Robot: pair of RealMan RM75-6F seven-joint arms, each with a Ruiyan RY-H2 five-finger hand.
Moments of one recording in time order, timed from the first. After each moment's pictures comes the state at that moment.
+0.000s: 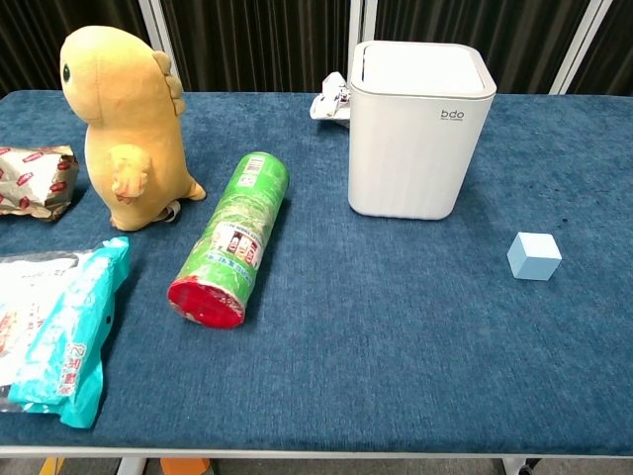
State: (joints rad) left arm -0.14 -1.33 -0.01 -1.39 1.59 1.51 -0.02; right arm 0.18 -1.22 0.09 -1.58 -1.64 1.45 -0.11
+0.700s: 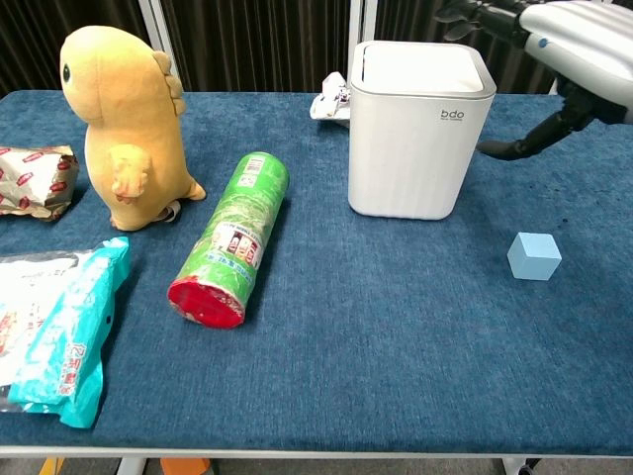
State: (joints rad) left arm -0.13 -1.34 -0.01 -1.36 1.57 1.50 -0.04; right arm 0.55 -1.37 0.20 -1.66 -1.51 1.05 -0.28
